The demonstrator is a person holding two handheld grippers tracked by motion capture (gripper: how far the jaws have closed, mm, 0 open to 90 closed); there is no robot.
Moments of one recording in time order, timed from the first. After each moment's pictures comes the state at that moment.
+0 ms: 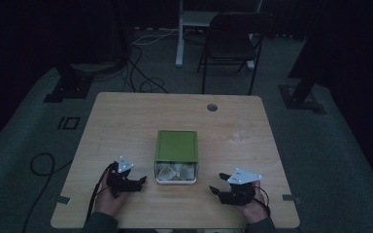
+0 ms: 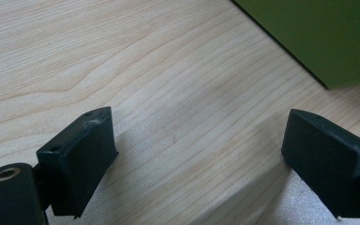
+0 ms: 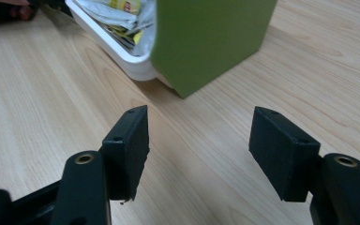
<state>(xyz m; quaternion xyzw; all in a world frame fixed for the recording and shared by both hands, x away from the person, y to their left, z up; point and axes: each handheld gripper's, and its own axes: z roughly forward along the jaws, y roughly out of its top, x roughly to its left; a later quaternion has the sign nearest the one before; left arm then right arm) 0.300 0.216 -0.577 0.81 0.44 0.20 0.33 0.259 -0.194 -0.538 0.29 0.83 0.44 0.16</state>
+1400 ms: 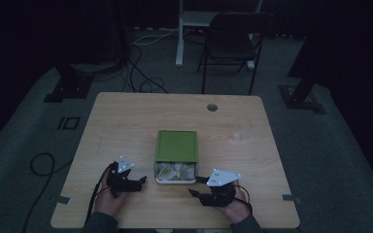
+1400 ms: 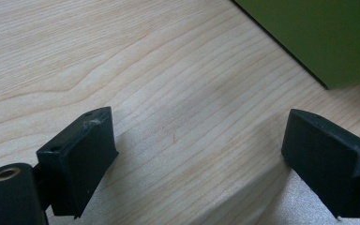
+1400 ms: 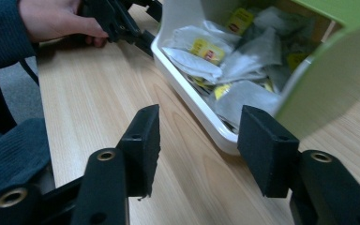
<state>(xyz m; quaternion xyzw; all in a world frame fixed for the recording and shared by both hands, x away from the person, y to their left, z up) 0.300 0.216 -0.577 0.81 0.44 0.20 0.33 0.254 -0.135 -0.522 0.22 0.85 0.47 0.11</state>
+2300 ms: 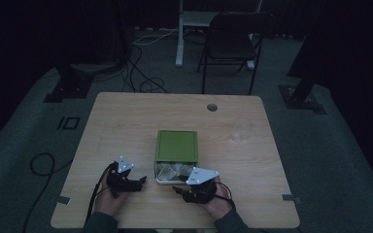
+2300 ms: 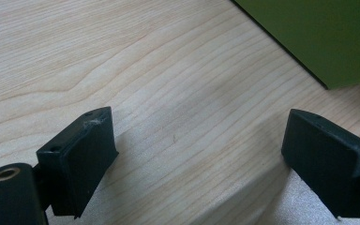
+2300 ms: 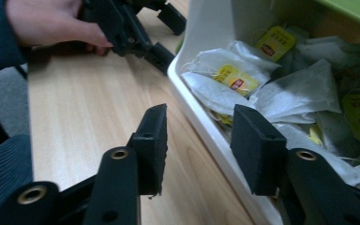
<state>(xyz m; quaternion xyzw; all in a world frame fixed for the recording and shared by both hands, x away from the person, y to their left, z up) 0.300 0.216 -0.577 0.81 0.44 0.20 0.33 0.265 -0.084 -0.528 0.19 0.86 0.46 0.13</state>
